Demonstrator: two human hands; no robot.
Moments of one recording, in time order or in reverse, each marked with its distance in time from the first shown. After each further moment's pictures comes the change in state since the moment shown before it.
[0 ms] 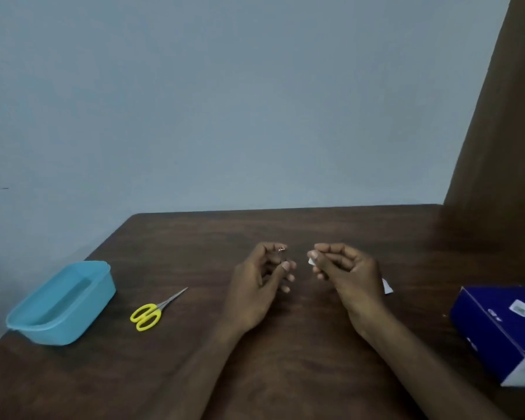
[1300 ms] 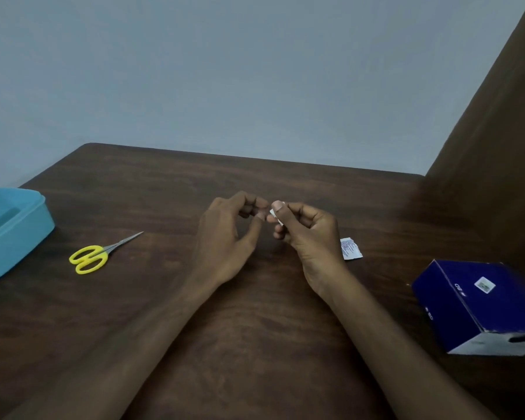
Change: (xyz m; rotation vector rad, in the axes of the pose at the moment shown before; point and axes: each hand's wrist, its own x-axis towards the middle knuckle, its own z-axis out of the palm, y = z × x) left_hand 0.003 0.003 0.011 0.559 0.144 0.174; right_hand 0.004 -0.001 0.011 -0.040 -0.123 0.128
